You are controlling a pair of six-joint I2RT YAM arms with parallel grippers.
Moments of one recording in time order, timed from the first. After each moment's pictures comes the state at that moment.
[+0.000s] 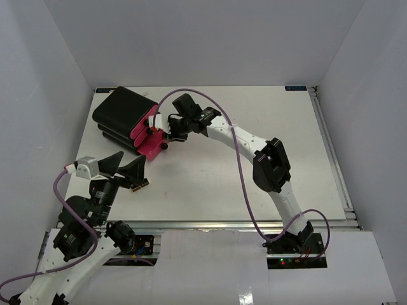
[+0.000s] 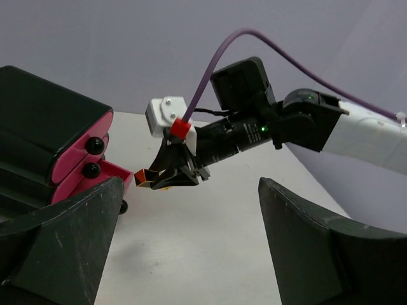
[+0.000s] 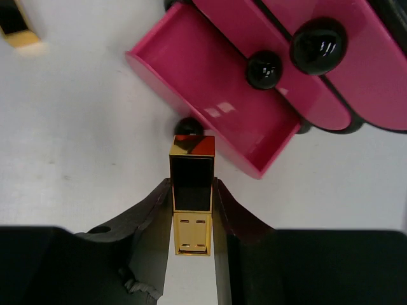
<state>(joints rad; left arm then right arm) -0.70 0.17 0.65 -0.22 -0.40 -0.26 0.84 2.23 2.10 -0.62 -0.44 -0.85</state>
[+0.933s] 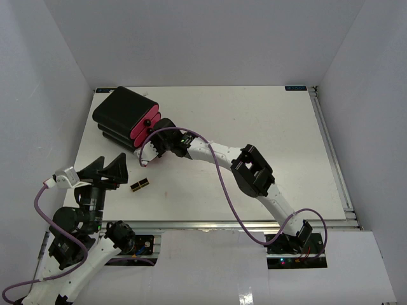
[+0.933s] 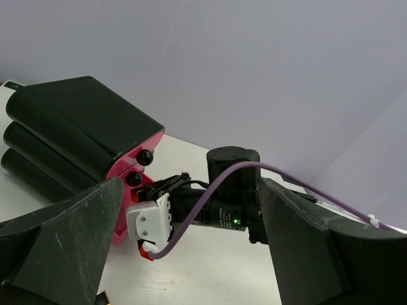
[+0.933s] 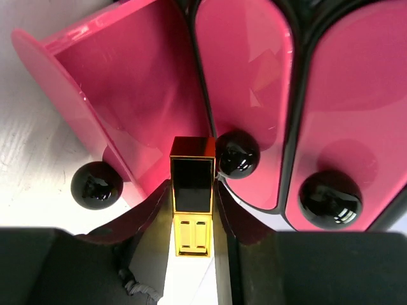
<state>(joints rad) -0.70 0.05 0.64 -0.25 -0.64 -0.30 0.99 2.38 2.01 -0.23 -0.03 -1.47</state>
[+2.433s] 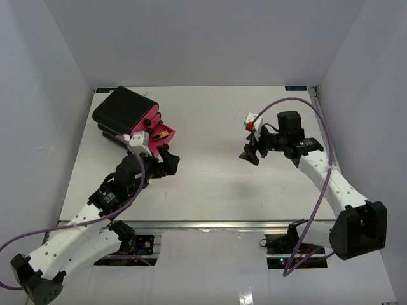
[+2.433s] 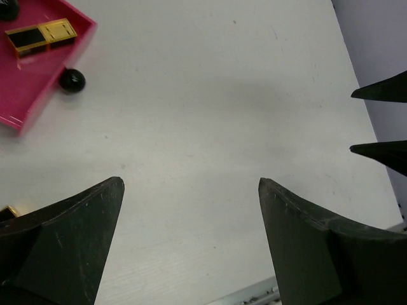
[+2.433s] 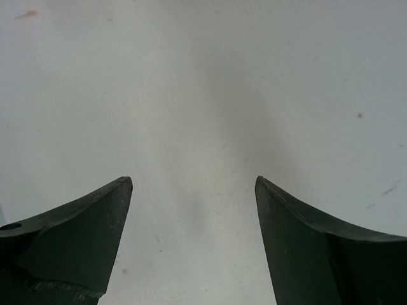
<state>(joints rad) -0.70 0.68 0.68 -0.31 -0.31 -0.57 0.32 1.24 0.99 -0.43 -0.69 -0.63</state>
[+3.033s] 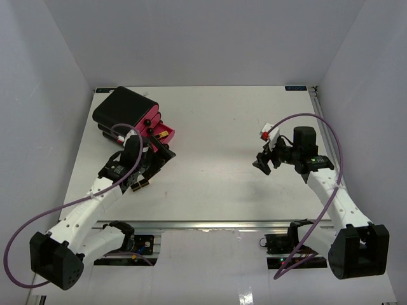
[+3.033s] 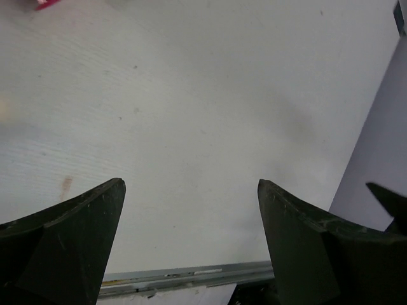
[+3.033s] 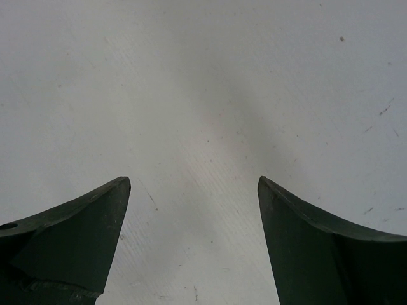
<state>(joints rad) -0.45 0.96 0.77 -0.49 -0.04 -1.00 0.15 1.07 0.77 -0.38 -0.70 -0.61</state>
